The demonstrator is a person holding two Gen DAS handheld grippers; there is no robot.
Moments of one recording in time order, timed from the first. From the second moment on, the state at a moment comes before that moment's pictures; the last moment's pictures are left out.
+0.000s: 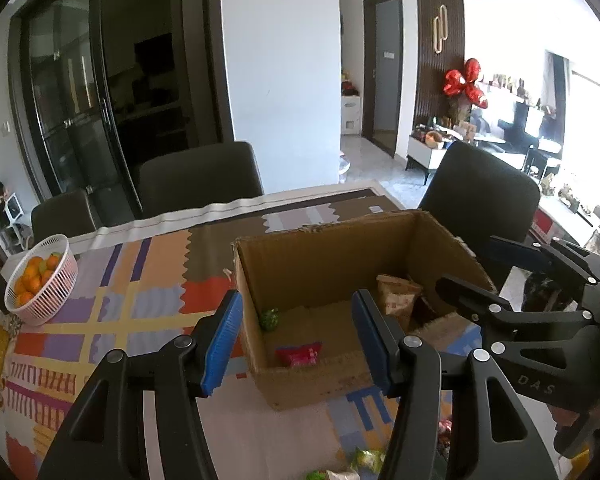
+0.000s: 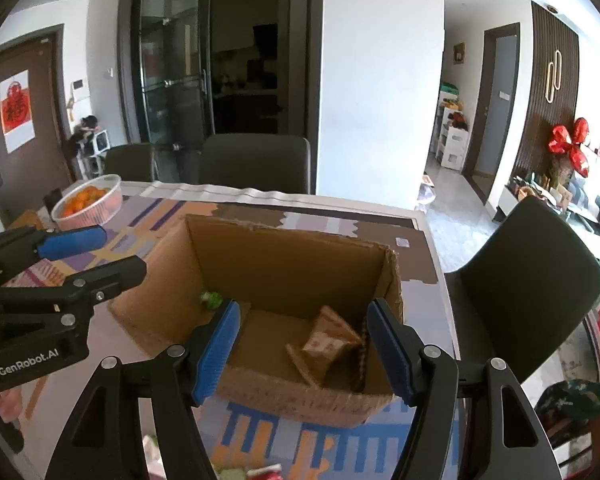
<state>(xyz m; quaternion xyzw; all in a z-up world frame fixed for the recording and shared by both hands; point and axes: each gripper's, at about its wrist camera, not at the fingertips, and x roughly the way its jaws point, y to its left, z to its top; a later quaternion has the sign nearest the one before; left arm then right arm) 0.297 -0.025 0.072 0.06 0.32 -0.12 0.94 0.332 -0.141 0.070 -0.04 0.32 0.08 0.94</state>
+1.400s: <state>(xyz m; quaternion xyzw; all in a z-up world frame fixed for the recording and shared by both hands) 0.110 -0.002 0.005 0.06 0.29 -0.09 0.95 0.174 -0.129 0.014 -0.02 0.32 0.09 0.94</state>
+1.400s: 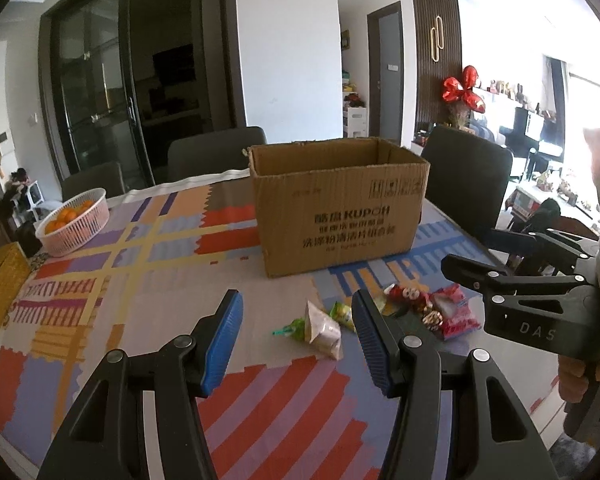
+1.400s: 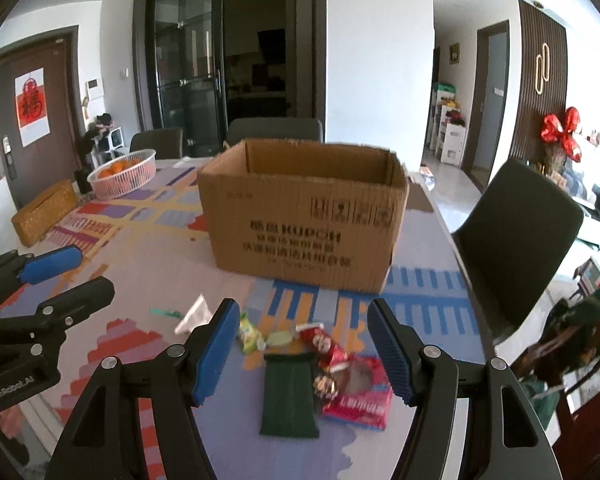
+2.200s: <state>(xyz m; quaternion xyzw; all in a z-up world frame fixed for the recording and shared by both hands) 0.132 -0.015 -0.073 0.06 0.34 -0.12 0.93 0.176 -0.140 -0.057 0.01 0.39 0.07 0.92</state>
